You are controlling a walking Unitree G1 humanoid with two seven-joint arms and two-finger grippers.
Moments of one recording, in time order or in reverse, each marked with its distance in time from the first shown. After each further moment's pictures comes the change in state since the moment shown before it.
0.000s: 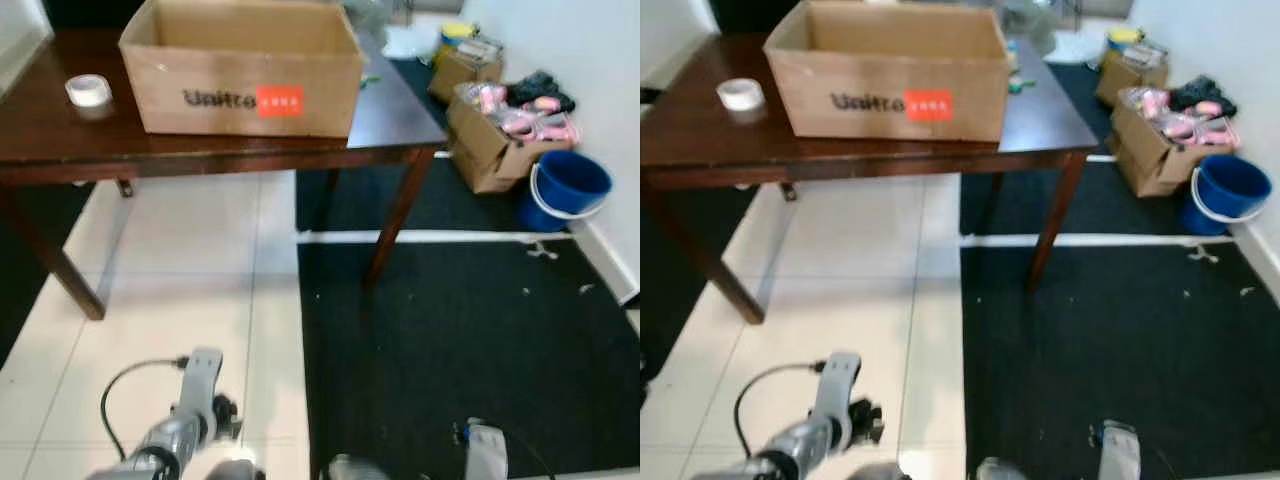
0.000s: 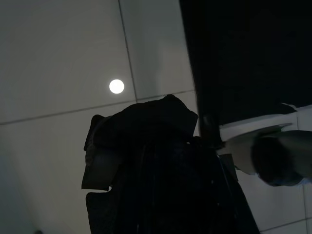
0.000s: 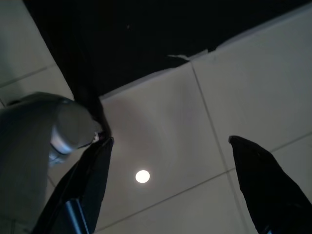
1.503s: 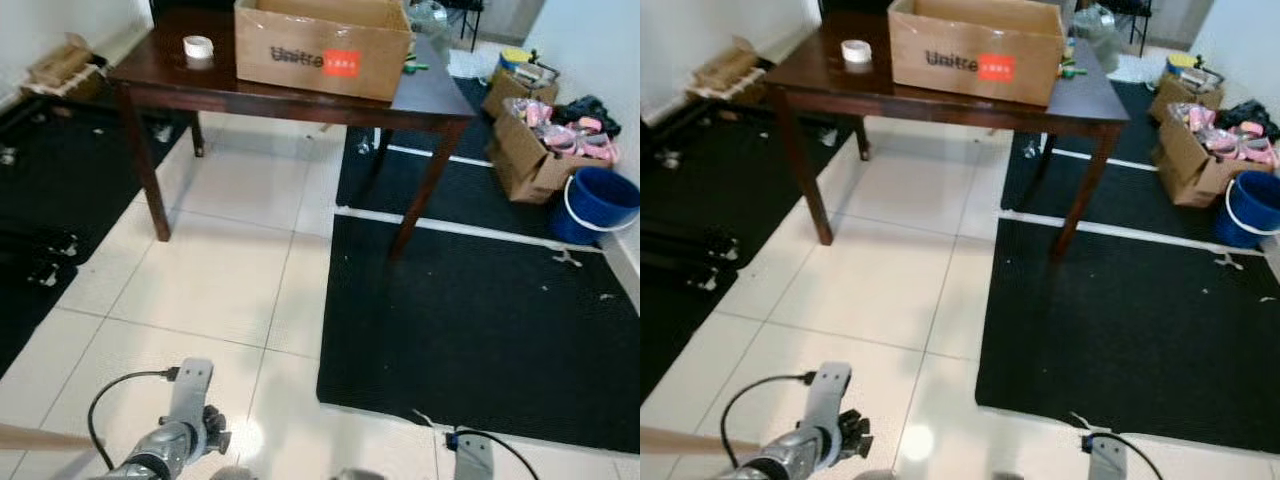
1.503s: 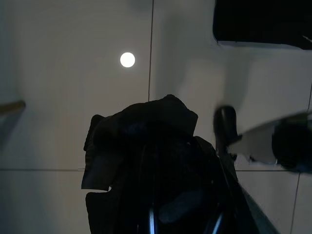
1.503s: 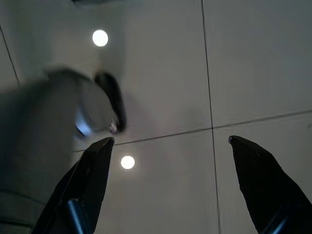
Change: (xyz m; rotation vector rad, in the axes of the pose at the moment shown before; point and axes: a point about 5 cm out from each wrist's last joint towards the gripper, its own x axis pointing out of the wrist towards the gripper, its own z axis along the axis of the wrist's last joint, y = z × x) left arm -0.001 0.004 -0.004 -0.005 0.011 0.019; right arm 0.000 0.008 -0.003 -0.014 0.008 0.024
